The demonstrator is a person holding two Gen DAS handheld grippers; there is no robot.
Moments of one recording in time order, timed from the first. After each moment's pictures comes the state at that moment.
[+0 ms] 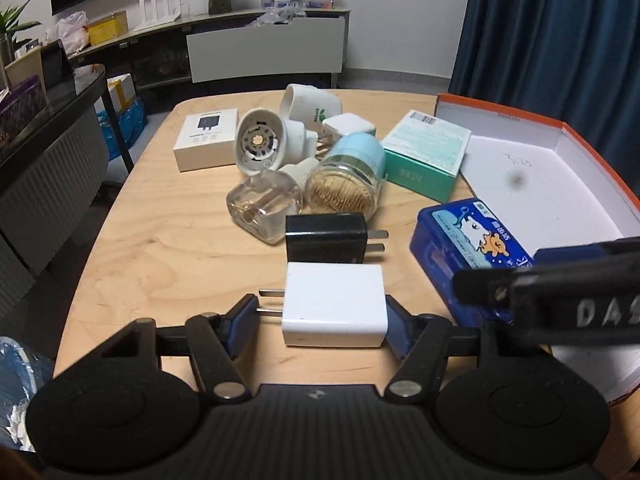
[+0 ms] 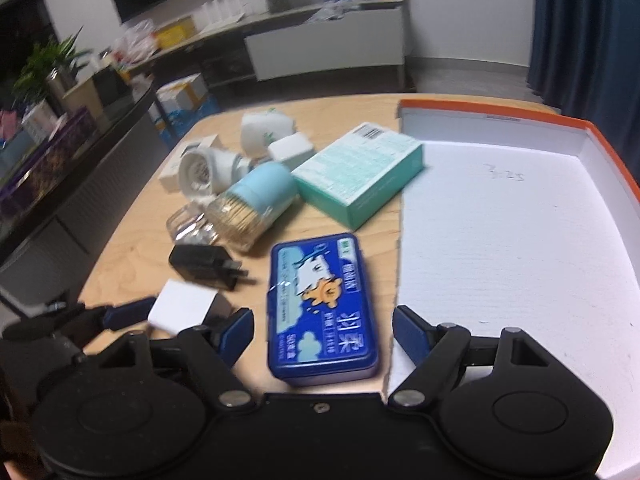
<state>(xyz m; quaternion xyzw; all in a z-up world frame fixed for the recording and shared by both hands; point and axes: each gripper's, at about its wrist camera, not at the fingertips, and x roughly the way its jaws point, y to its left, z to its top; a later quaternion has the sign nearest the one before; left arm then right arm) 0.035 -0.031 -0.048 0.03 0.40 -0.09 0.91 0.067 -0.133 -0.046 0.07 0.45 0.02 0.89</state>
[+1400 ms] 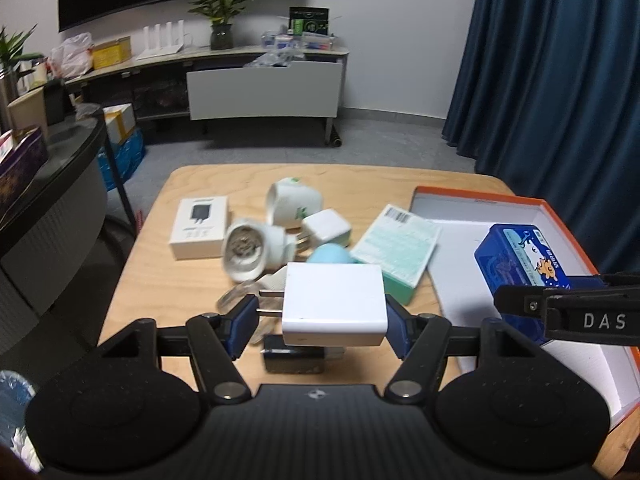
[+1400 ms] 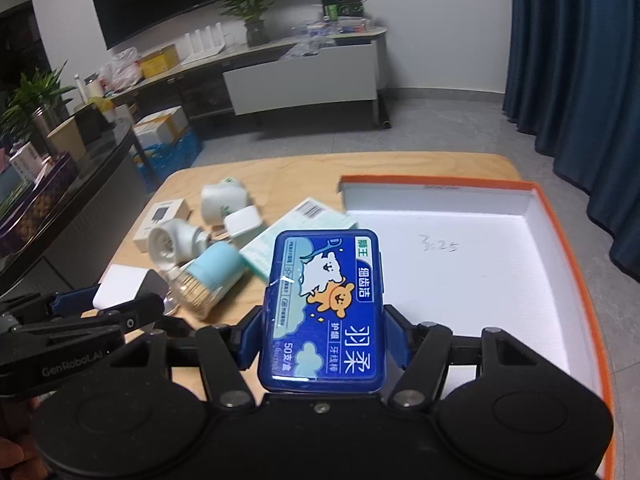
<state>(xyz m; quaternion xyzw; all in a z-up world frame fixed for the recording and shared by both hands) 0.061 -0.055 0.014 0.01 0.36 -0.10 0.93 0.072 -0.194 0.015 0.07 0.41 -0.03 0.91</state>
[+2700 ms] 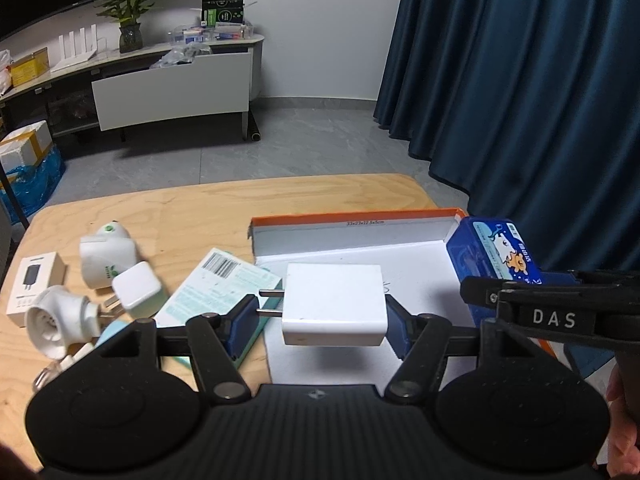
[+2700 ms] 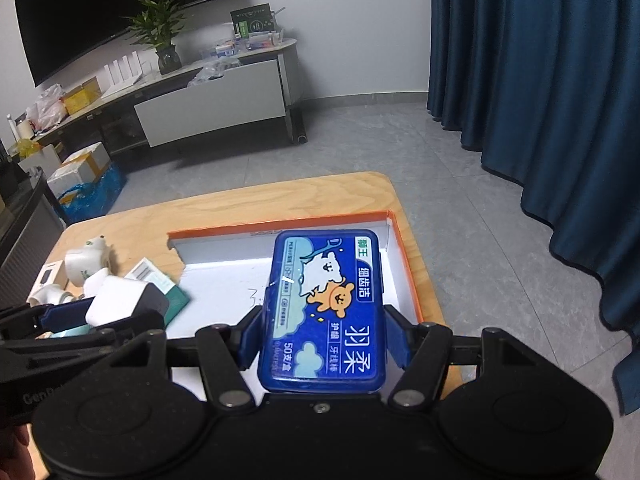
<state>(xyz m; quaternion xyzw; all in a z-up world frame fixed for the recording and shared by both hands) 0.120 -0.187 0.008 0.02 0.38 -0.18 0.91 0.105 -0.325 0.007 0.08 0.40 -0.12 0.91</state>
